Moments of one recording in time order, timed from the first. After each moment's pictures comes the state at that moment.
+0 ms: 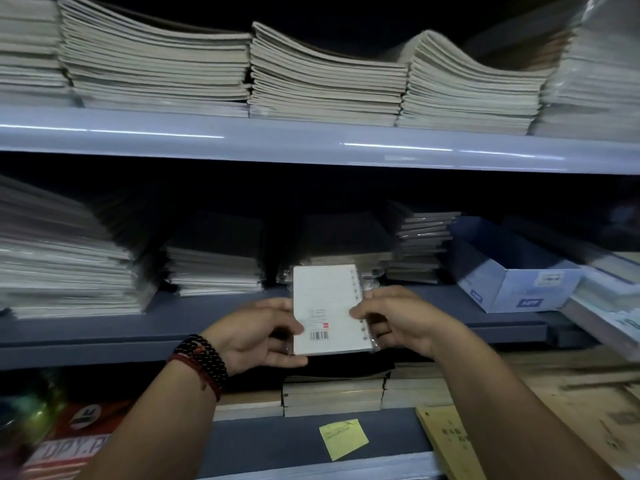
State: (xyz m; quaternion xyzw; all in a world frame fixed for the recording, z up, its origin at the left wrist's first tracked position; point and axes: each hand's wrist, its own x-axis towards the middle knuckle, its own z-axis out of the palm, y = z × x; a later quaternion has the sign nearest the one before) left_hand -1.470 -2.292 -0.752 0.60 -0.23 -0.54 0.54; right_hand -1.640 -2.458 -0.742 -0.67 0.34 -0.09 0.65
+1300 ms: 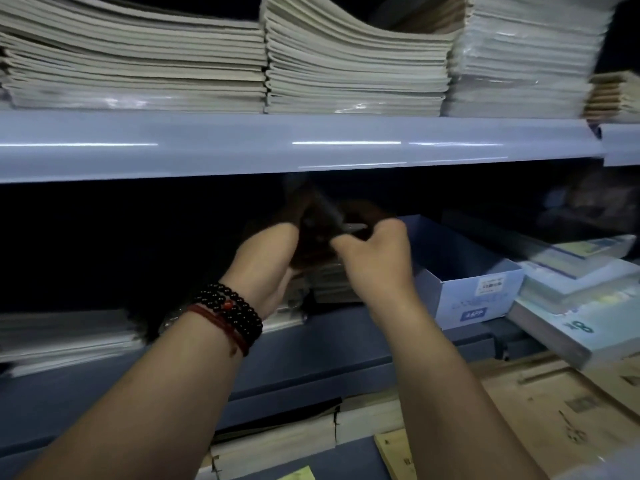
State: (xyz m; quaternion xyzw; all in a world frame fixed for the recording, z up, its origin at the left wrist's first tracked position) left_hand -1.556 -2.468 -0.664 0.51 -0.30 -0.34 0.73; right_hand -1.650 -2.536 -0.686 -0.66 0.28 -0.55 0.42
